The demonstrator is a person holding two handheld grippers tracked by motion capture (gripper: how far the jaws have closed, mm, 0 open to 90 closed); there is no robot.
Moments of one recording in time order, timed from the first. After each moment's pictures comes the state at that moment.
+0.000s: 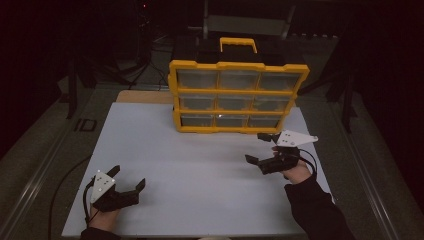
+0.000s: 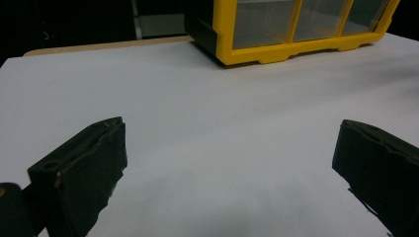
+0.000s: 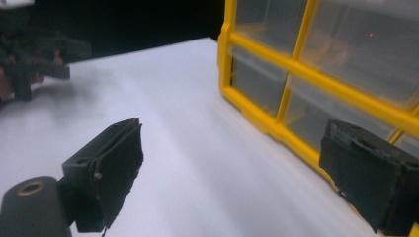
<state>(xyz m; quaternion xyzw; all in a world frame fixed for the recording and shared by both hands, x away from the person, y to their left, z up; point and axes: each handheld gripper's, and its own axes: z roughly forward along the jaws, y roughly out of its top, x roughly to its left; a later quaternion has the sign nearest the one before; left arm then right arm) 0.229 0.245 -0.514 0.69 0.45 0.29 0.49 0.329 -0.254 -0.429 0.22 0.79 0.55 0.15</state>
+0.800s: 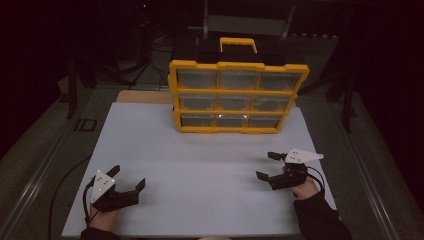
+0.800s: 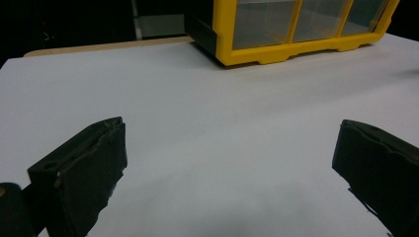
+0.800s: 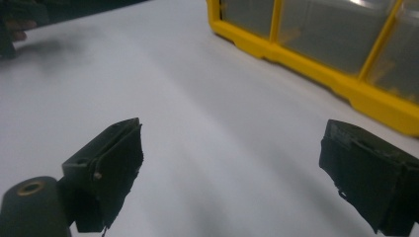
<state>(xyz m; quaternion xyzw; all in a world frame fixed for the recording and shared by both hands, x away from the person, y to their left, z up) 0.229 0.245 -0.513 0.69 0.45 0.29 0.49 0.308 -0.292 -0.484 0.28 0.80 0.51 0.12</state>
